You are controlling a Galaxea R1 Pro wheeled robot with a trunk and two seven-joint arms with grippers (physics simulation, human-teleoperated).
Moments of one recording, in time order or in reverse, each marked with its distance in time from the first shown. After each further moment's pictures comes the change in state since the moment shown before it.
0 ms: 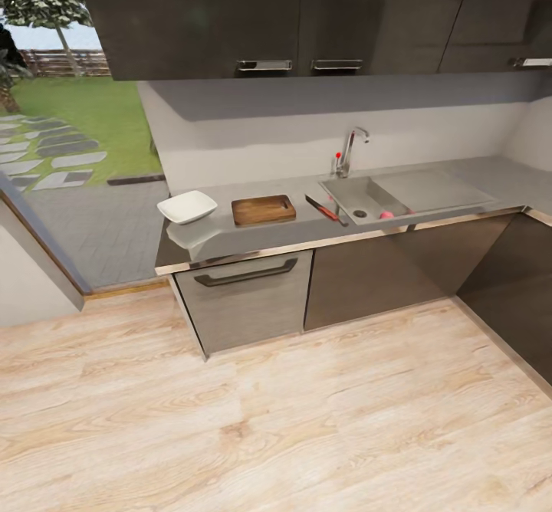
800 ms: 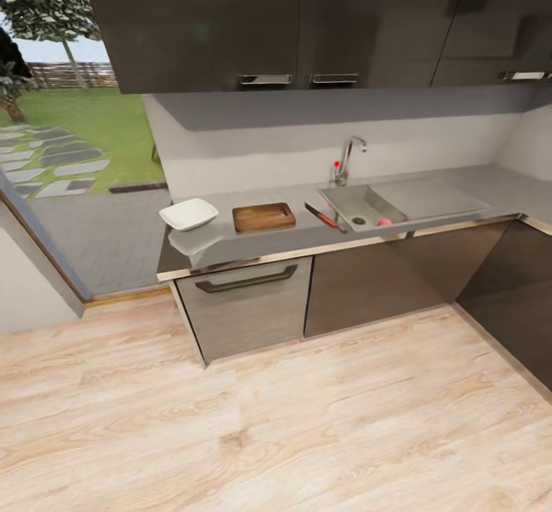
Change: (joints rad) left arm 0.000 0.006 0.000 0.008 0.006 0.000 0.001; right arm 0.000 0.002 0.000 0.045 0.000 -0.003 0.000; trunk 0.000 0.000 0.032
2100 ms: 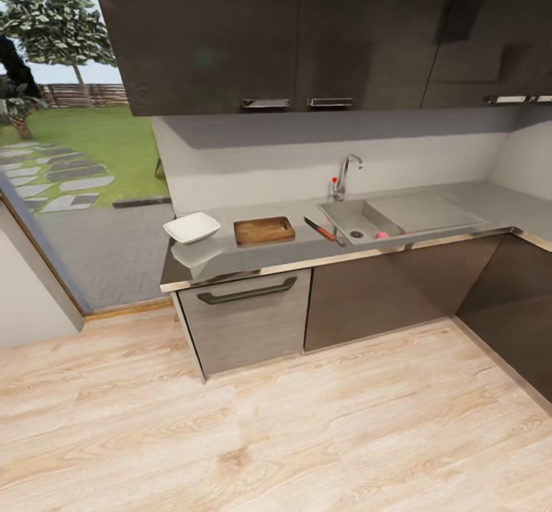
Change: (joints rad) left arm 0.000 0.004 0.002 -0.202 0.007 0.000 0.051; right arm 0.000 0.012 -0.002 0.043 -0.006 -0.002 -0.002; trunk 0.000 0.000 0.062
